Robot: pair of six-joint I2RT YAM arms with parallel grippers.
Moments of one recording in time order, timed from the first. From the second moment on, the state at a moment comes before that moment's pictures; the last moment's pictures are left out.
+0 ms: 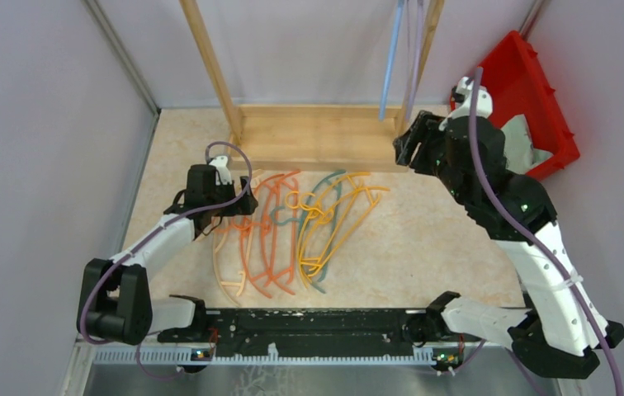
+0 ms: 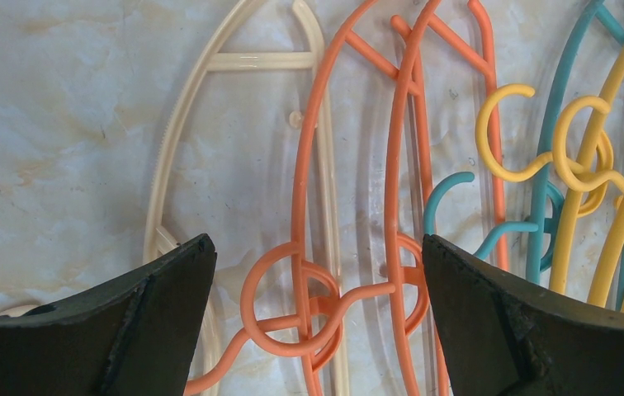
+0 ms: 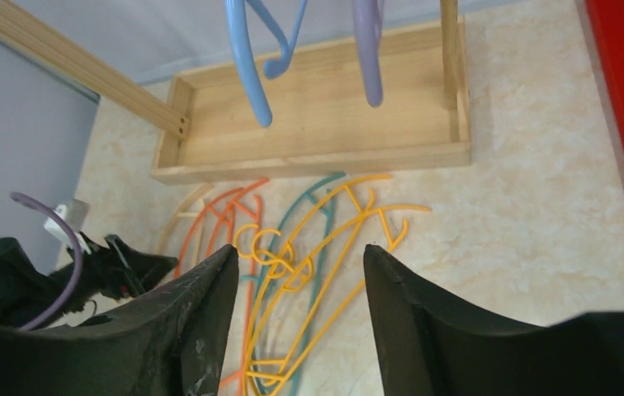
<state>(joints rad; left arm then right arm) -0.21 1.27 0.67 -0.09 0.12 -0.21 0.63 1.06 1.67 -0.94 0.43 0.52</state>
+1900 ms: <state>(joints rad) -0.17 1.19 0.64 -0.12 0.17 -0.26 1.10 1.72 1.05 -0.35 0.27 0.93</state>
